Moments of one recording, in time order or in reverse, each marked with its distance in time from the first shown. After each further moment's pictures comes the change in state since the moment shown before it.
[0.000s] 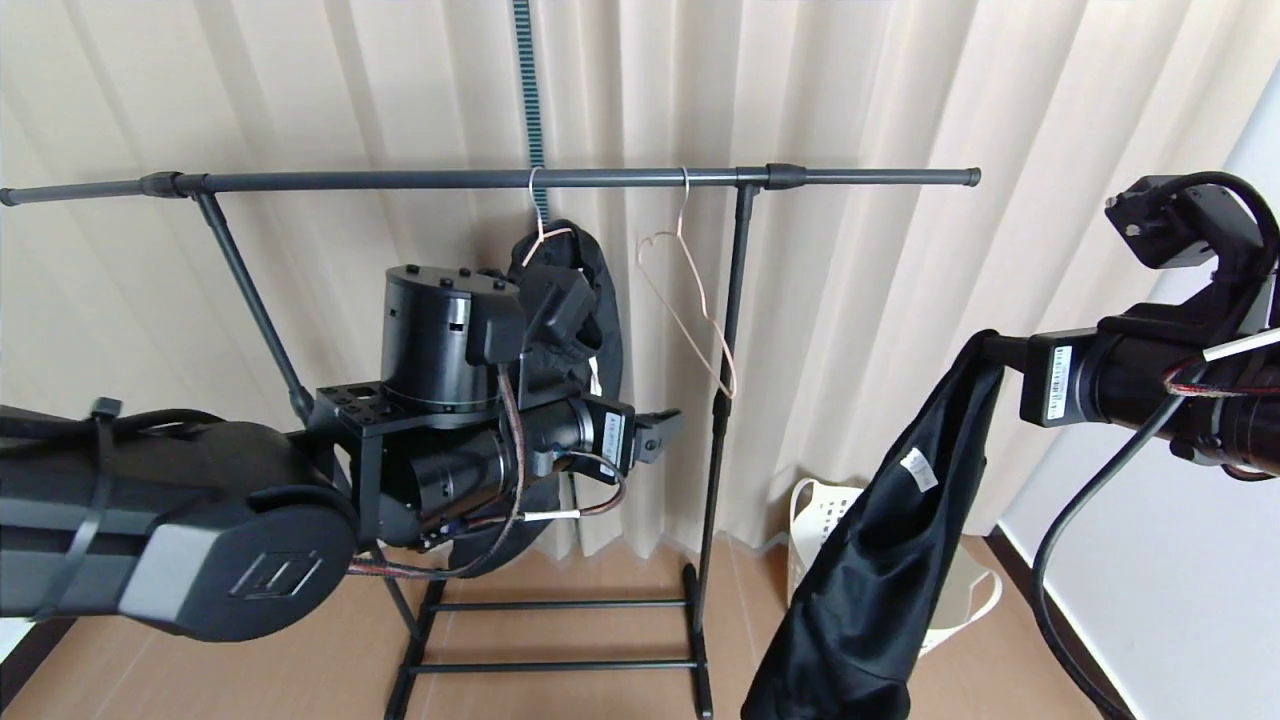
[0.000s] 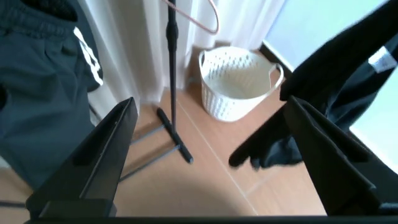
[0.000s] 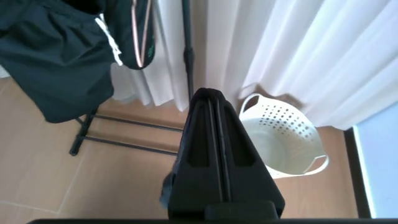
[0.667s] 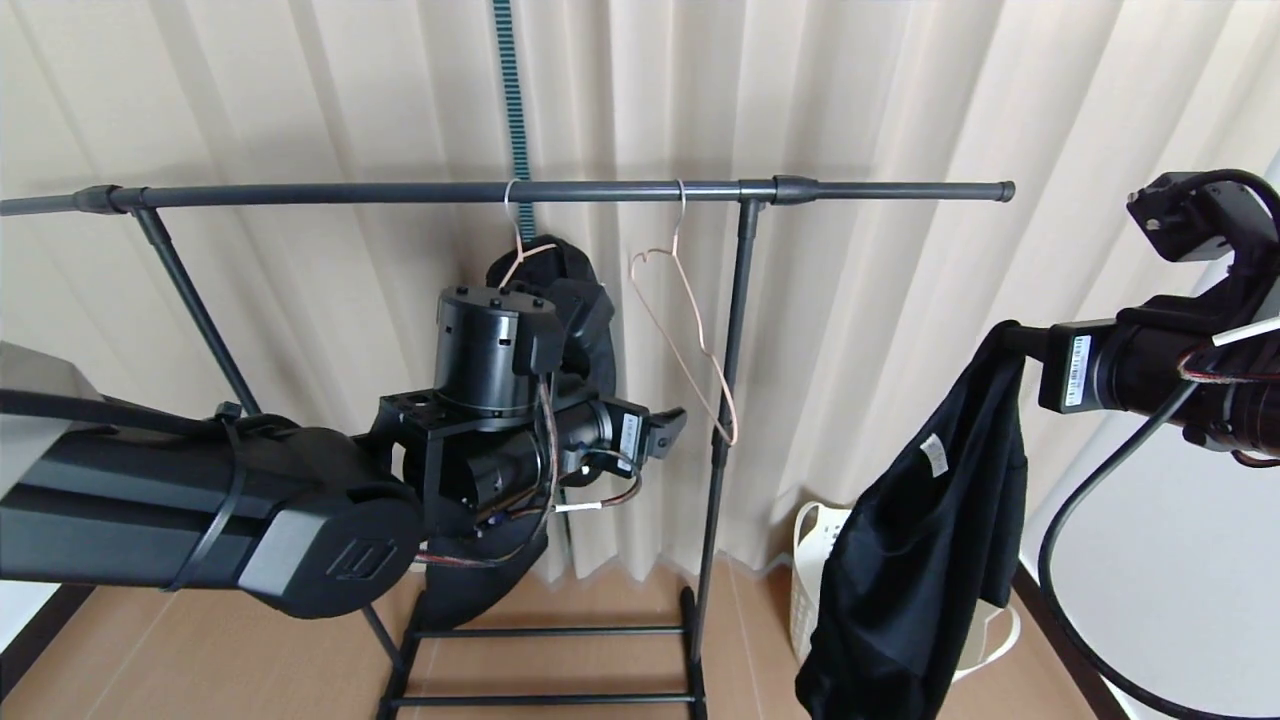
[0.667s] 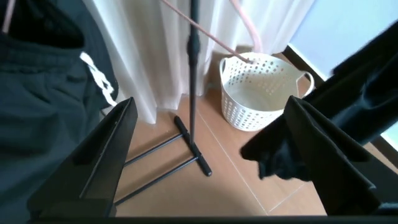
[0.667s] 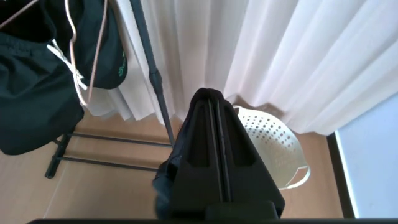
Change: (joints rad) left arm 0.003 0.092 -0.036 -0.072 0.035 0.023; right arm -0.083 0.003 0.010 -0.038 0.056 -0.023
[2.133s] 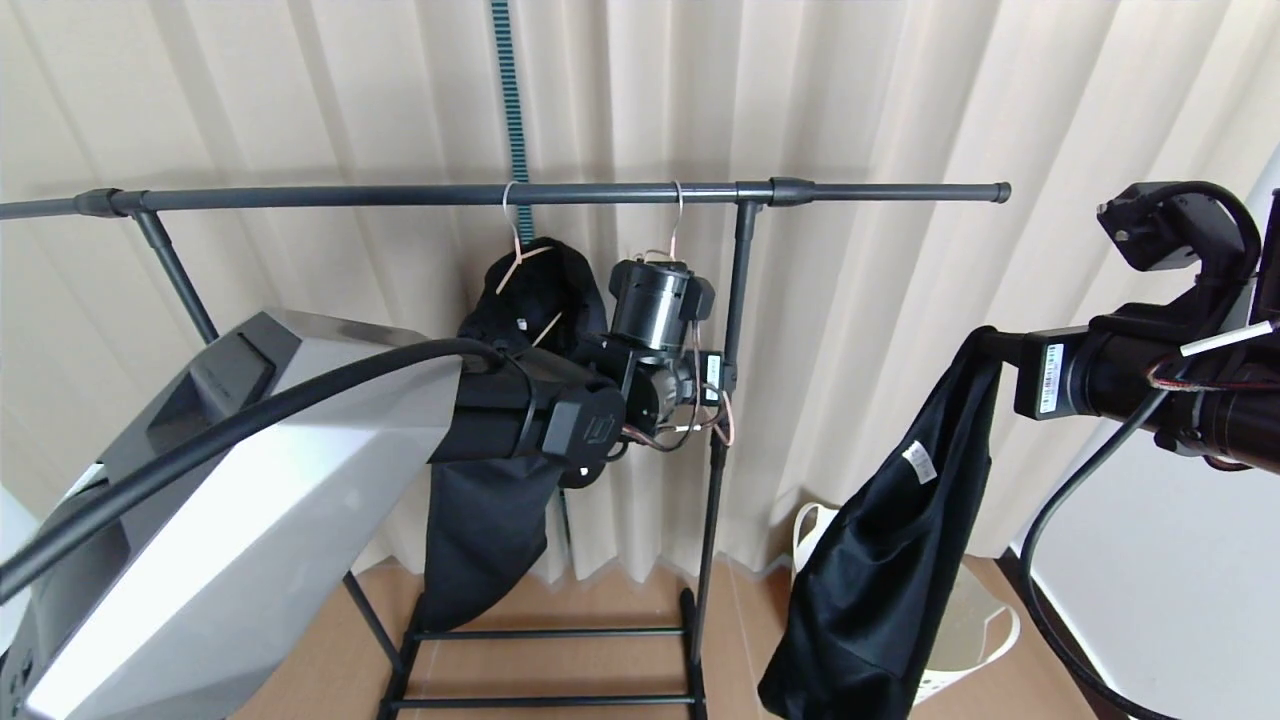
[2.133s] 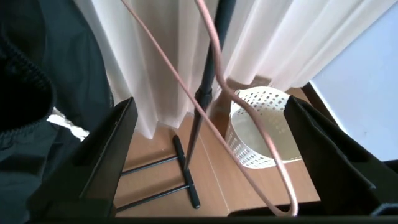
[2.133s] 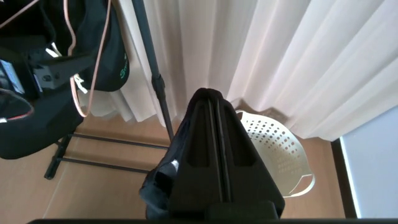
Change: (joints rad) left arm -0.009 0.453 -0.765 0.376 0.183 -0.149; right arm 0.037 0.032 0.013 -0.042 -0.008 -0.007
